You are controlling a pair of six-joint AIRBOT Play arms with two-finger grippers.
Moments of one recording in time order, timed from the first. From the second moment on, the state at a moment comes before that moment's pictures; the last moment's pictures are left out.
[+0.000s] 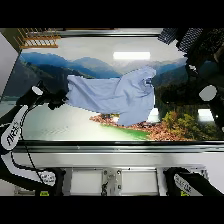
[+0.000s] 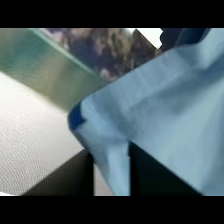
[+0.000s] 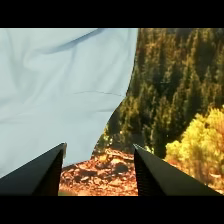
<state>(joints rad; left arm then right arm) 0.16 -1.66 1.13 1.09 -0.75 -1.79 -0.05 -1.10 1.02 -1.28 1.00 1.54</state>
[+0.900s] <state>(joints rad) 0.16 -1.57 1.13 1.11 -0.76 -1.68 -0.20 -1.63 1.00 -0.69 0.88 1.15</state>
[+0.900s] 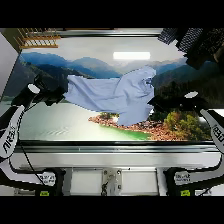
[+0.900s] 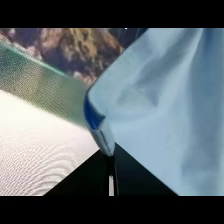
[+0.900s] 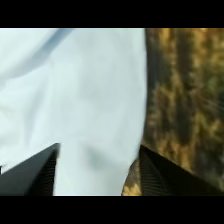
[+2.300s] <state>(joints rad) 0.26 -0.48 1.49 1.11 -0.73 -1.54 -0.19 -0.58 1.55 -0.91 0.86 1.11</state>
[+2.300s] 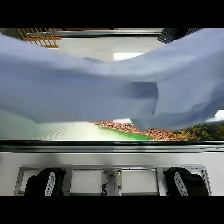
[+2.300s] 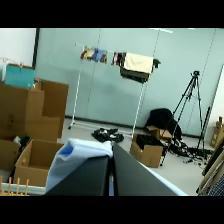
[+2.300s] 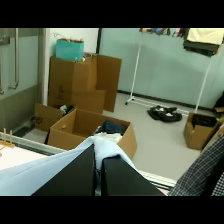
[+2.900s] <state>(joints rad) 0.20 -0.93 1.19 1.10 -0.83 -1.63 -0.18 -1.05 1.55 -1.14 1.36 1.40</state>
